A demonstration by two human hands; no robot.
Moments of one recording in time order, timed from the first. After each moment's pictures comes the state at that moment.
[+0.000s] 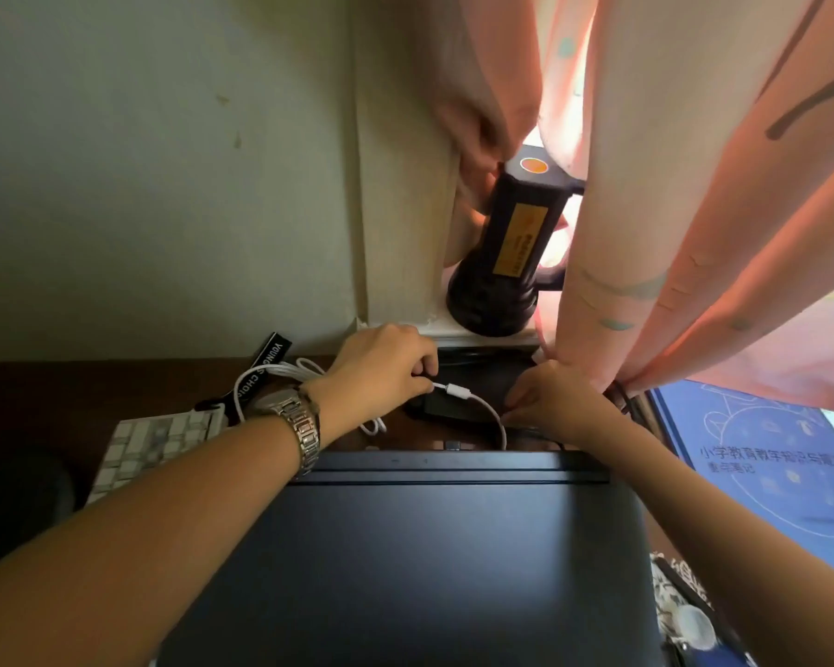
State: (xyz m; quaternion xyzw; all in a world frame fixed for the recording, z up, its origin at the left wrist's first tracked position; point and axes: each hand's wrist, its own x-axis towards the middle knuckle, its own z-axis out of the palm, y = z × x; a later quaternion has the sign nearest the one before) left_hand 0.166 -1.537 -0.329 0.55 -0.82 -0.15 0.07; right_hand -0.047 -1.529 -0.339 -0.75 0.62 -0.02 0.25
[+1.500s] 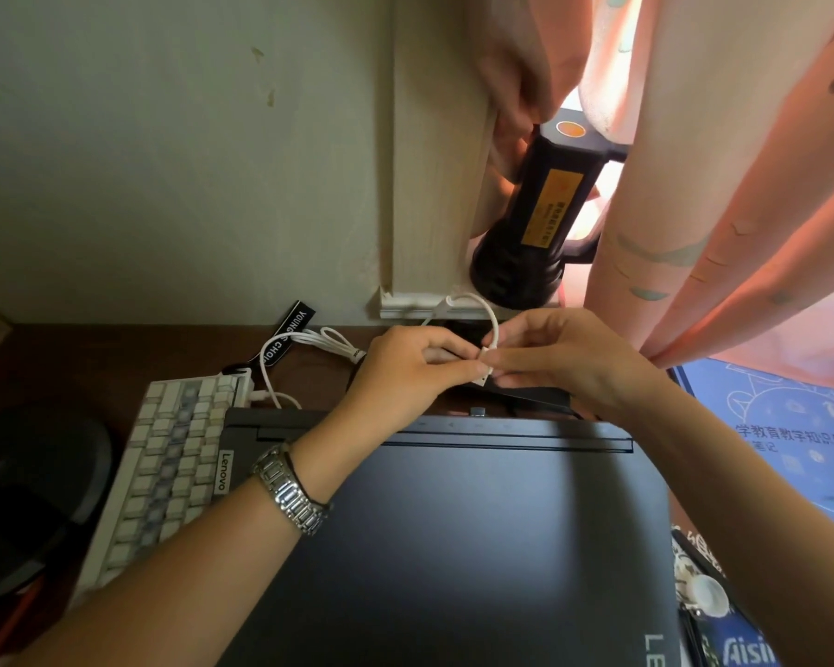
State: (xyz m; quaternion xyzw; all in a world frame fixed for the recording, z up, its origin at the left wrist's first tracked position) left_hand 0.162 -1.478 -0.320 0.57 -0.57 -0.49 0.33; right_hand -0.015 -1.505 -0.292 -0.53 0.54 -0.24 0.61
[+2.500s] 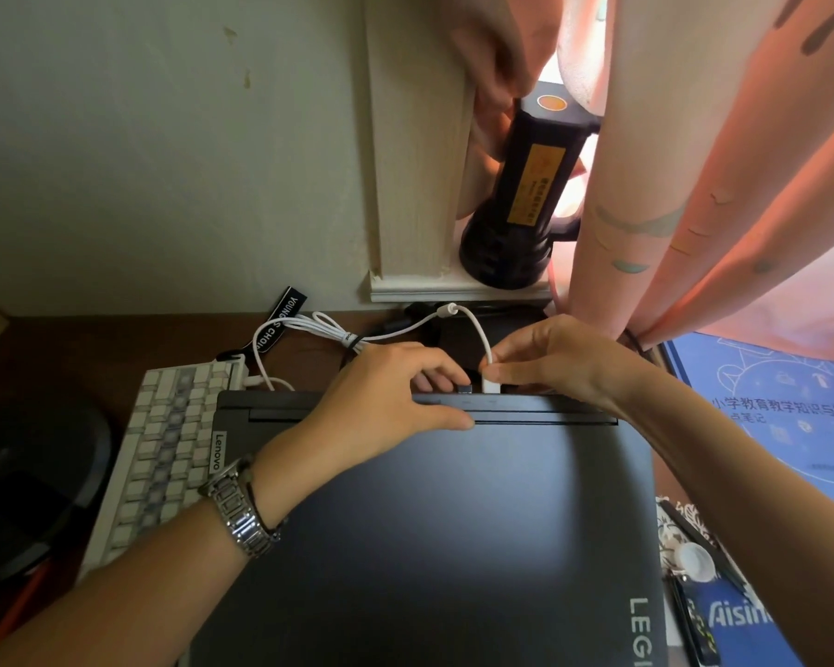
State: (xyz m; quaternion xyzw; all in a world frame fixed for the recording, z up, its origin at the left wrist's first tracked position) left_hand 0.175 -1.450 -0.323 0.53 -0.73 -0.37 0.23; right_hand -0.029 -1.493 -0.303 -0.62 0.57 -0.14 0.52
